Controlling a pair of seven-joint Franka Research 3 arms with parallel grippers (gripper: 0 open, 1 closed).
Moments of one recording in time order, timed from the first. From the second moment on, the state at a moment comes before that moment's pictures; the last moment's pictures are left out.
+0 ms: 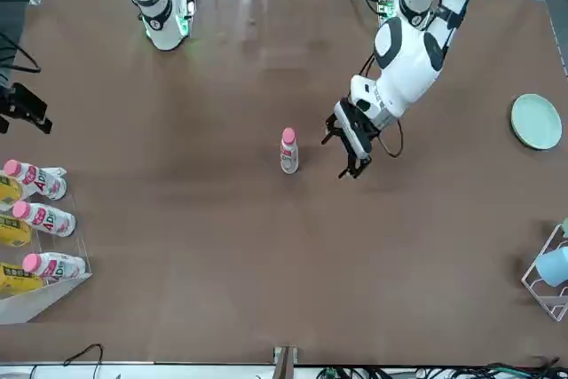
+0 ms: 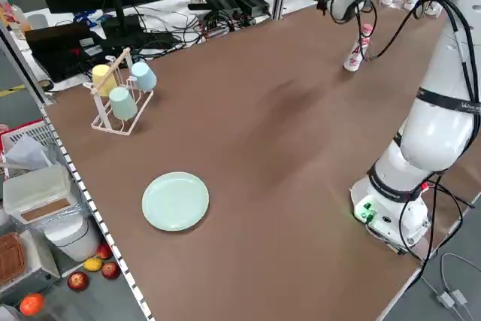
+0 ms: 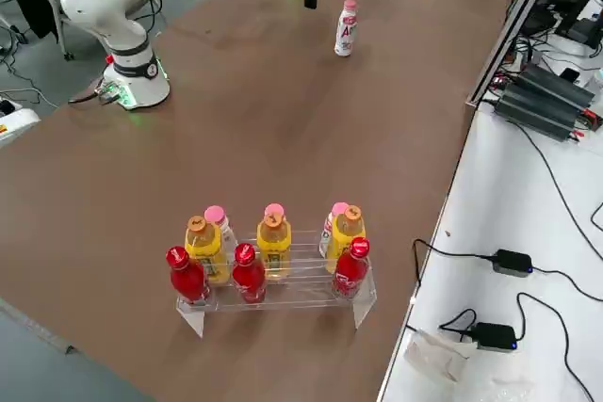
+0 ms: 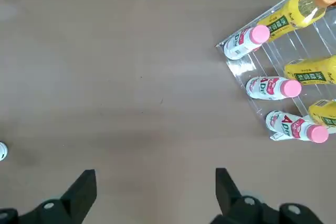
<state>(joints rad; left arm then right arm) 0.24 0.21 -0.86 -2.19 -0.59 2.84 0.95 0.09 0.12 -0.13 -1.32 0.02 1.51 -0.02</state>
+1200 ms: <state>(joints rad) 0.47 0.38 -1.19 -2.40 -0.60 3.21 1.12 0.09 0.12 -0.14 -1.32 0.02 1.51 -0.02</state>
